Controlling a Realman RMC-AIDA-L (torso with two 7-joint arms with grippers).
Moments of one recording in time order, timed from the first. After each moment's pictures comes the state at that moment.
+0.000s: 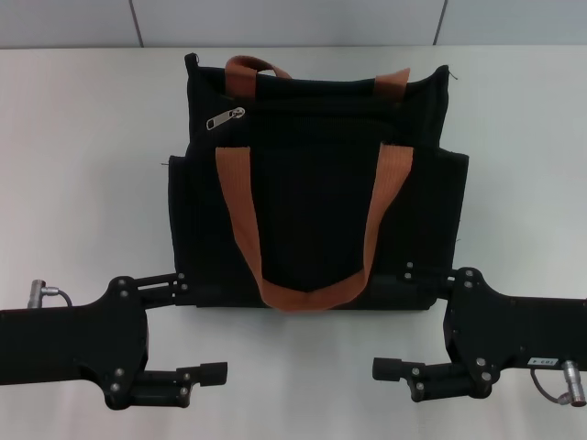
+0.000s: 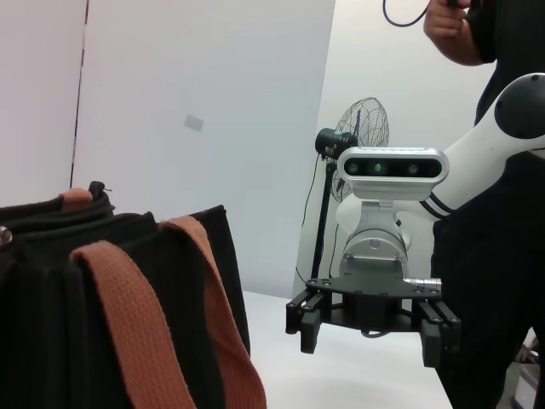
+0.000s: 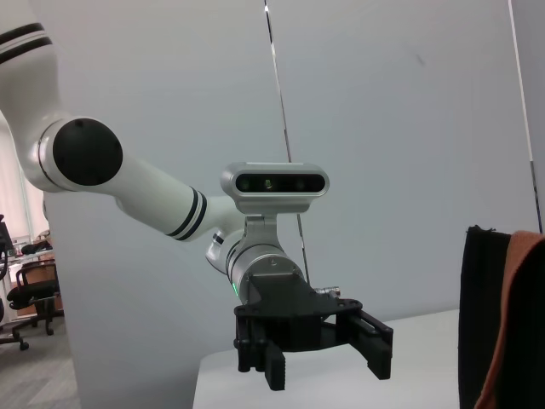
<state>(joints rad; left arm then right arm) -0.36 -2.03 0.79 0.56 1.93 1.93 -1.01 0.48 2.08 -0.59 -0.34 -2.09 -1.87 0.85</state>
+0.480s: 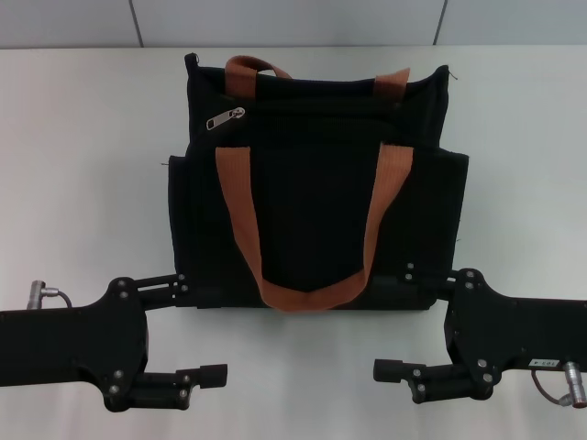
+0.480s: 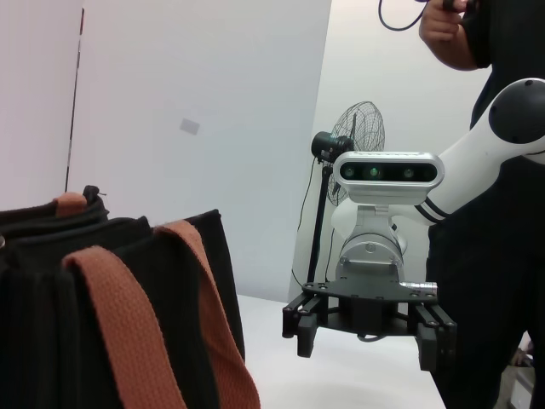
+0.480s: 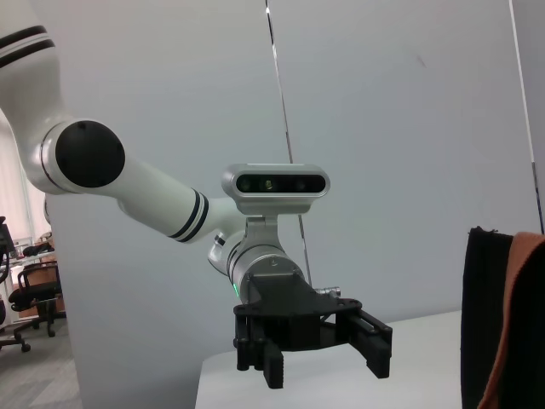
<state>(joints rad) -0.36 -2.03 0.79 0.56 1.93 1.93 -1.01 0.47 2.08 -0.59 -0.34 -2.09 -1.87 0.85</state>
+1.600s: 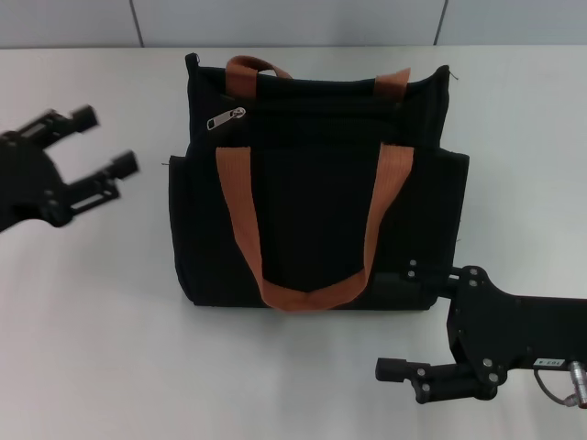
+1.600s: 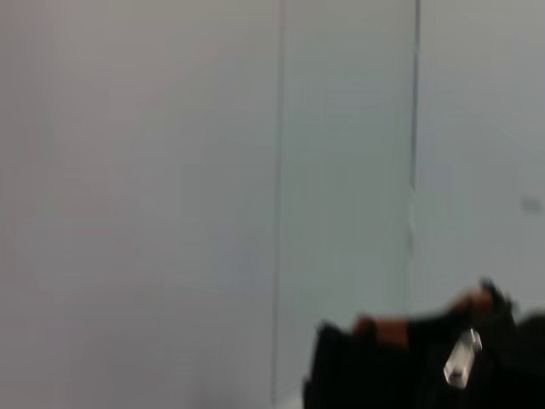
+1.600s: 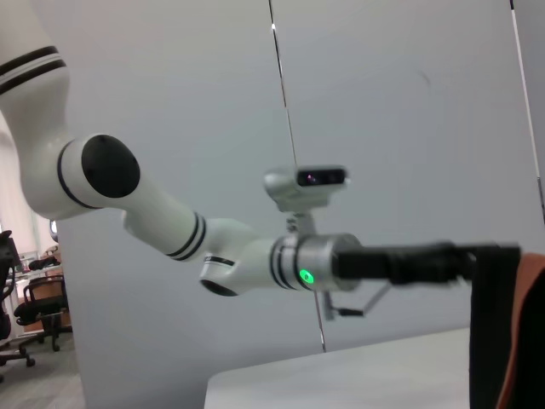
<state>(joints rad) -0.37 -2.03 0.47 0.55 1.77 1.69 -0.98 0.47 2.08 -0.58 -0.34 -2.08 -1.90 0.85</state>
